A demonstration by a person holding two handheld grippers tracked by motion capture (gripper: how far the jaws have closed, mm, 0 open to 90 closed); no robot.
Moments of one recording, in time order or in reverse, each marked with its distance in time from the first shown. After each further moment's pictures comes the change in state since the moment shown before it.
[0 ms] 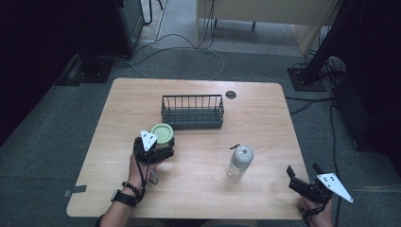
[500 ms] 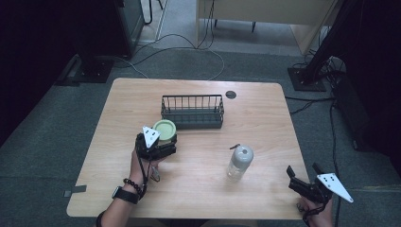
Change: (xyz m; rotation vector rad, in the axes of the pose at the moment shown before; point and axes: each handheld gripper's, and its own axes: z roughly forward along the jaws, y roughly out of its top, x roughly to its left) left arm -0.004 0.019 -0.001 -0.020 -0.012 0.007; right arm 0.000 0.000 0.000 0.000 0.003 0.000
